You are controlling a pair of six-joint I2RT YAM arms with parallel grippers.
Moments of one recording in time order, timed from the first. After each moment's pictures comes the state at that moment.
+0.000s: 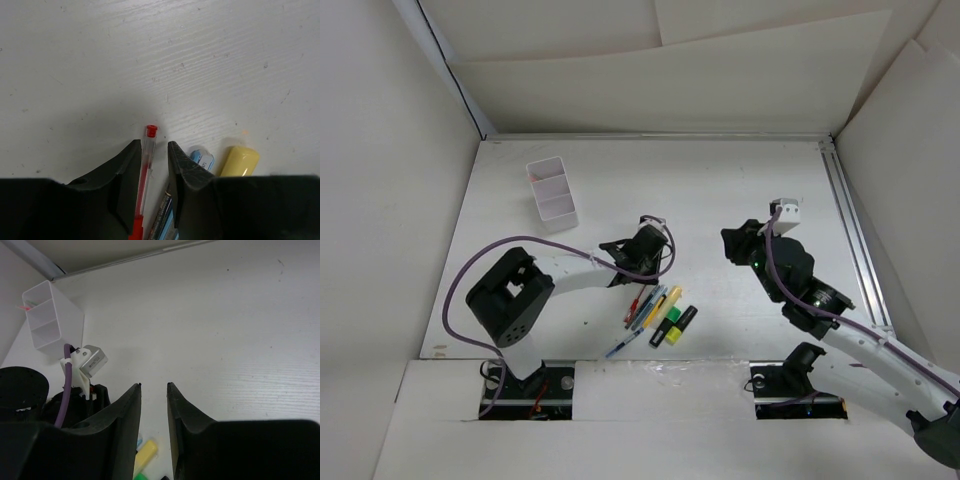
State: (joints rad) left arm -0.86 1.68 0.94 -0.22 -0.18 -0.56; right arm 0.74 0.76 0.64 -0.07 0.46 0.49
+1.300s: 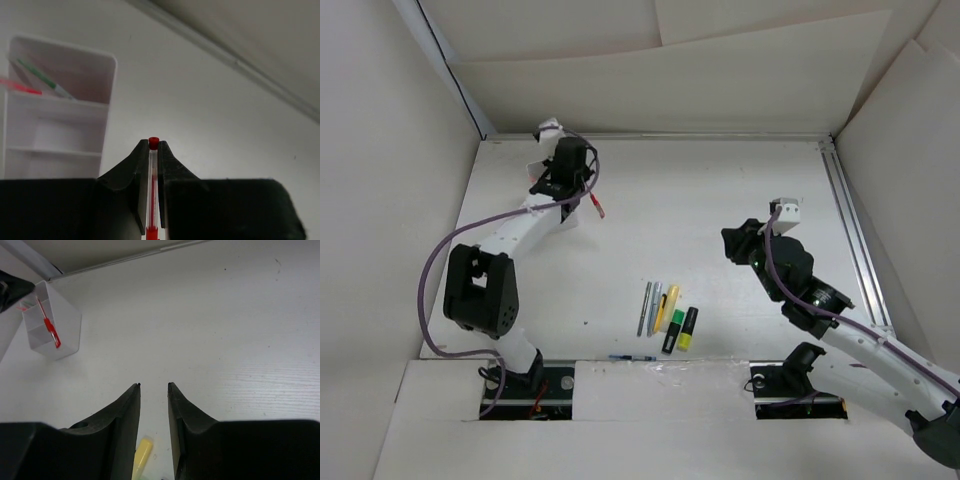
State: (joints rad) left arm -0.37 1.62 1.23 -0.10 -0.46 -0.64; right arm 0.73 0.77 0.64 -0.07 0.46 0.49
